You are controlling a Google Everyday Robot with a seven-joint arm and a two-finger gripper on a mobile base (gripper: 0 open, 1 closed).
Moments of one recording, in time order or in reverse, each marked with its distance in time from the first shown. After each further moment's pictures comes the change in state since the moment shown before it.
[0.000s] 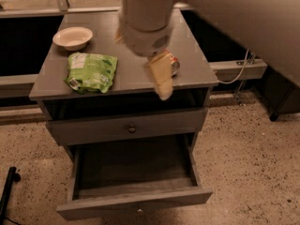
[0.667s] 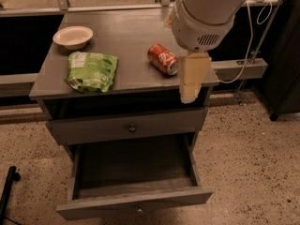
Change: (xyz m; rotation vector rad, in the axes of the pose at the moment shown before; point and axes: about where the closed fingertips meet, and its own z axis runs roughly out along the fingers) arm 0.055 0.049 -0.042 0.092 -0.032 0.482
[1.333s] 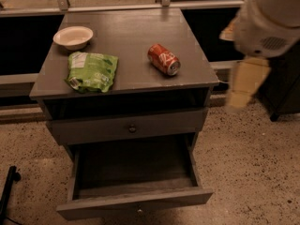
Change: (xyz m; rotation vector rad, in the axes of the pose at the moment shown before) arm 0.095 0.045 -0.025 -0.102 0.060 0.287
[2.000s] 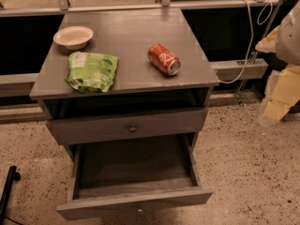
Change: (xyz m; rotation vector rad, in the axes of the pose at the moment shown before) arm 0.057 0.023 -0.014 -0.050 -0.013 0.158
